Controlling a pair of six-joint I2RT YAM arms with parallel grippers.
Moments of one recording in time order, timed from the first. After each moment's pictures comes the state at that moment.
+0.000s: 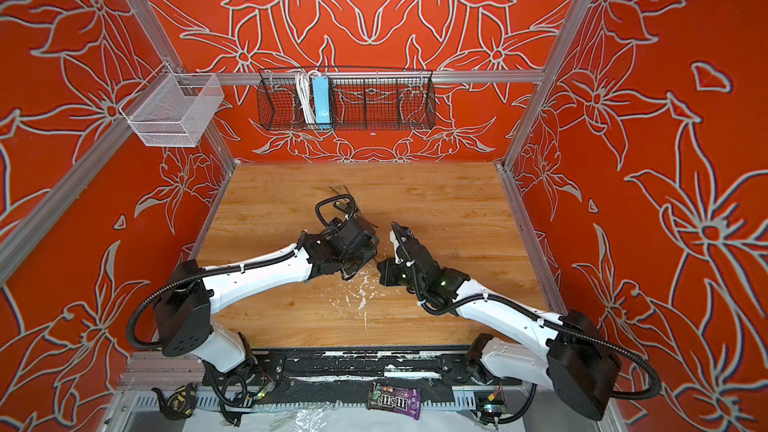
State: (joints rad) left arm -0.88 1.59 1.16 -0.46 -0.18 -1.48; right arm 0.80 1.12 0.61 -0.11 -0.03 0.75
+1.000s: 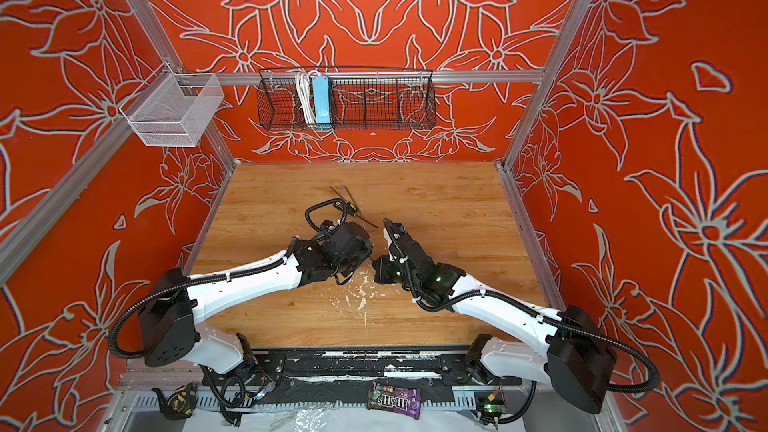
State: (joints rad) left arm -0.90 1.51 1.10 -0.43 -0.26 -1.55; right arm 0.84 1.16 0.70 -0.18 0.01 0.72
